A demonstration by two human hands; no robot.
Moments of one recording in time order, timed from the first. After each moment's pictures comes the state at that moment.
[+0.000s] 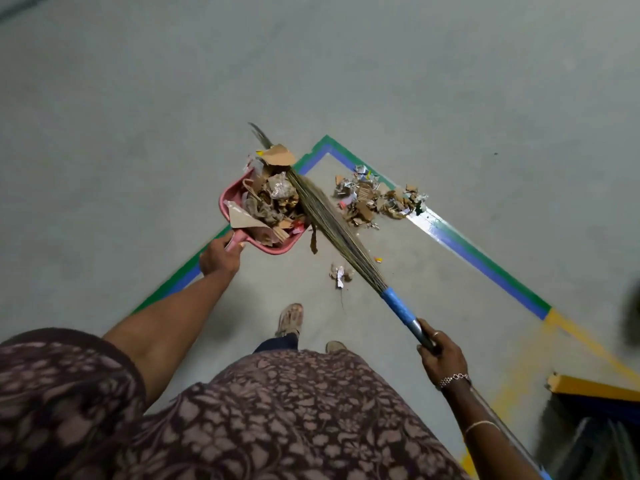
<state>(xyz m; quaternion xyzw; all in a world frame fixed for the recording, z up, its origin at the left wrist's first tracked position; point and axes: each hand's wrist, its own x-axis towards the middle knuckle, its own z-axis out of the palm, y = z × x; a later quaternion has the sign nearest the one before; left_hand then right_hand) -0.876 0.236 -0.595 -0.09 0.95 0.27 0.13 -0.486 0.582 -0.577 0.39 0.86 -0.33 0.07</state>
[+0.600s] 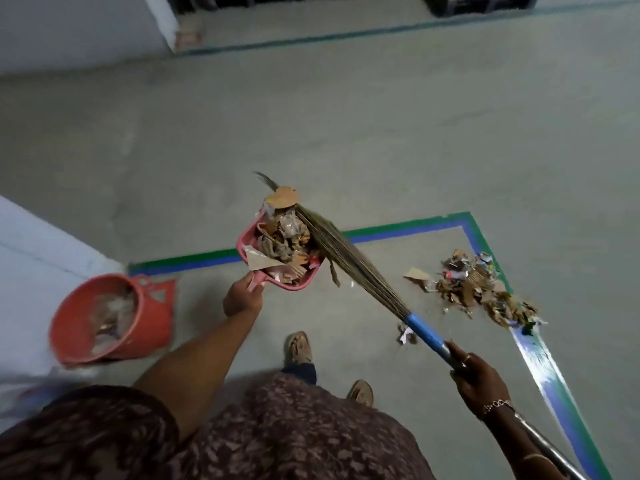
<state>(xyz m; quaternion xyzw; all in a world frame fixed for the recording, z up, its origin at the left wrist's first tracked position) -0.620 0.076 -0.550 -0.40 0.86 0.32 0.02 -0.569 0.590 -0.538 0.02 0.96 -0.25 0.15</state>
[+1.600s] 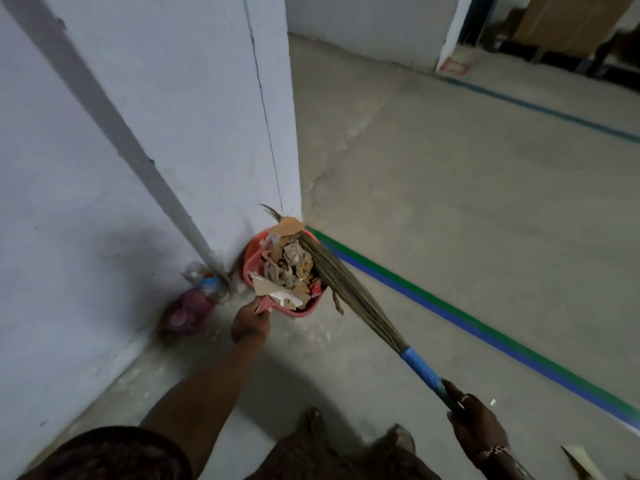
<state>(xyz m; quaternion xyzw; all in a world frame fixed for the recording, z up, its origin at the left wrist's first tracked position) -0.285 -0.307 -0.567 -0.66 0.66 0.34 -0.10 -0.561 0.105 -0.538 -0.30 0.91 -0.15 0.25</state>
